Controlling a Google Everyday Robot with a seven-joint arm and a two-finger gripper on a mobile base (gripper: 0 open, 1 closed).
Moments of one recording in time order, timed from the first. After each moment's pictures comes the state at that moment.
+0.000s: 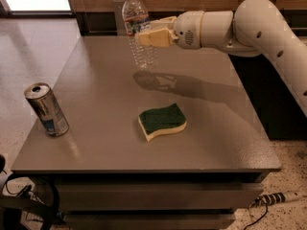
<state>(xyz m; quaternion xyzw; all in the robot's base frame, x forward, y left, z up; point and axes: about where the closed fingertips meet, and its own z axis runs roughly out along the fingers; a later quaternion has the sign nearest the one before) 0.679 -0.003 0.972 -0.42 0.64 0.35 0.54</state>
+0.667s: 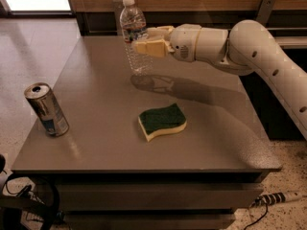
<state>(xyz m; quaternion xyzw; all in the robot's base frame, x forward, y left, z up) 0.672 0.006 0.956 -0.41 0.60 0.35 0.59</state>
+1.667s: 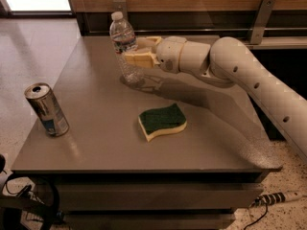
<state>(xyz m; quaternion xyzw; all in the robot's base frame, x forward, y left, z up) 0.678 0.039 0.924 -0.42 0.59 0.31 0.61</state>
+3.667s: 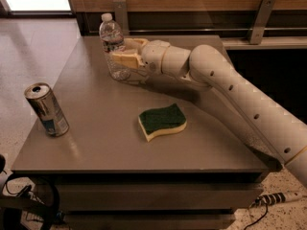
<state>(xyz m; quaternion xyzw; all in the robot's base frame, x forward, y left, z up) 0.712 0.079 0.899 -0.41 0.58 0.32 0.63</state>
